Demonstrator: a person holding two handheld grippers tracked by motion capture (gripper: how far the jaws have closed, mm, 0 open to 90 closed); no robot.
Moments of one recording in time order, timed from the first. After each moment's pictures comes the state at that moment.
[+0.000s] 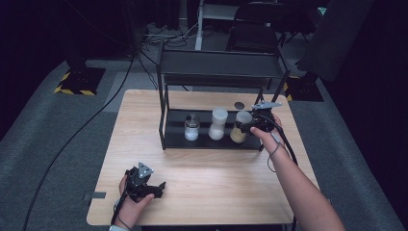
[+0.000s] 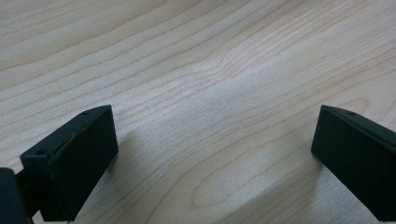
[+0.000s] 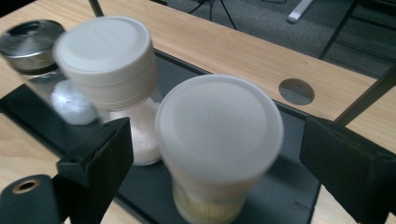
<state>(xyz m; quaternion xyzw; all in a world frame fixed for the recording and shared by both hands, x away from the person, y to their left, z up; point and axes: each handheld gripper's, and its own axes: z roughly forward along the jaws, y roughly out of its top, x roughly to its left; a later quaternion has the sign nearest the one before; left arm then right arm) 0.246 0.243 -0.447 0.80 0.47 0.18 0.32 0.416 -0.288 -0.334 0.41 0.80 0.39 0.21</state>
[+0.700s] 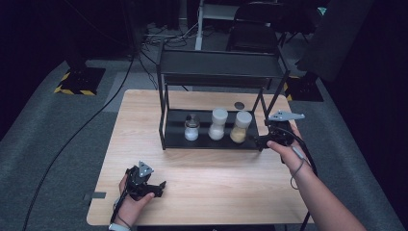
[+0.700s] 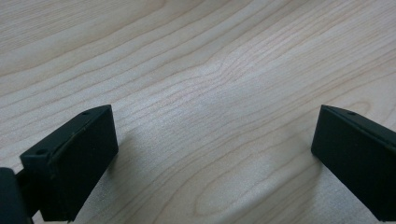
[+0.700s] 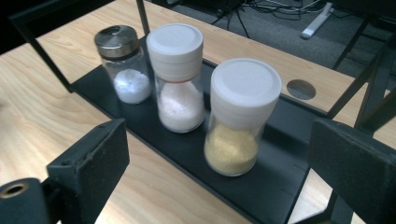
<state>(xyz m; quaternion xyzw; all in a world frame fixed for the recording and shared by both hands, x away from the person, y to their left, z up) 0.250 0.245 -0.447 0.80 0.47 0.18 0.33 0.348 -0.328 -0.308 0.38 0.80 0.42 0.20</state>
